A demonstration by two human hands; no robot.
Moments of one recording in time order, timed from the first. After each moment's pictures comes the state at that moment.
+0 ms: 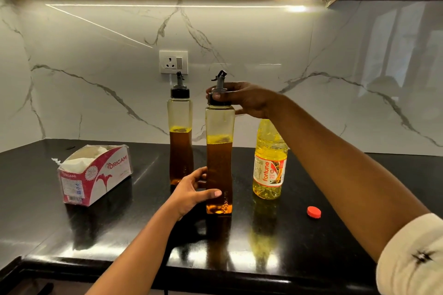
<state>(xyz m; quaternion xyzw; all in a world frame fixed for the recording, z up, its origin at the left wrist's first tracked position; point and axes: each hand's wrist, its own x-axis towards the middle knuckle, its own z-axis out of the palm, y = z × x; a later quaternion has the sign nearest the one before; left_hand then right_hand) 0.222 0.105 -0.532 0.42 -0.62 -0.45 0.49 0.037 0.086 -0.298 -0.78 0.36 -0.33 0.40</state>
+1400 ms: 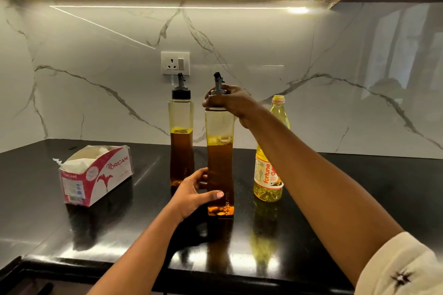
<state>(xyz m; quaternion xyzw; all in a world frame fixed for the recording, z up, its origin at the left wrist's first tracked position) 0.217 0.109 -0.530 0.43 -0.64 -0.39 0.49 0.068 0.087 -0.315 -0.75 0.34 -0.44 0.36</state>
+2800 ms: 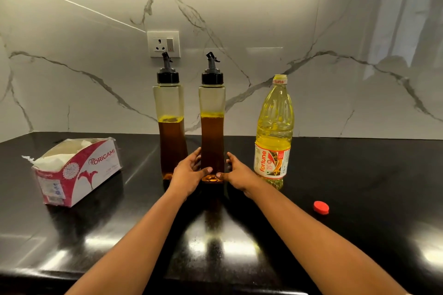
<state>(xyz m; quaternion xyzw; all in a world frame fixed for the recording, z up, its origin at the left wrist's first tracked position) 0.206 0.050 -0.527 0.53 -0.55 -0.37 0.52 0.049 0.032 -0.516 -0.68 0.50 -0.33 0.42</state>
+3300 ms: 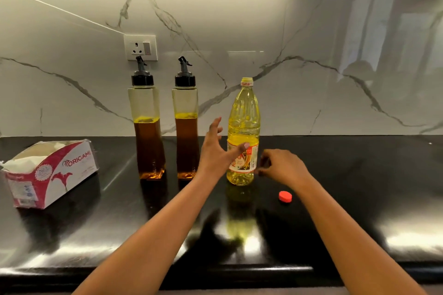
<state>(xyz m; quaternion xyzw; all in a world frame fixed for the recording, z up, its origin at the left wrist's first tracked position) 0.083 0.089 -0.470 0.46 -0.66 -0.21 0.56 -0.092 0.106 -0.461 -0.74 0.65 -0.18 0.00</state>
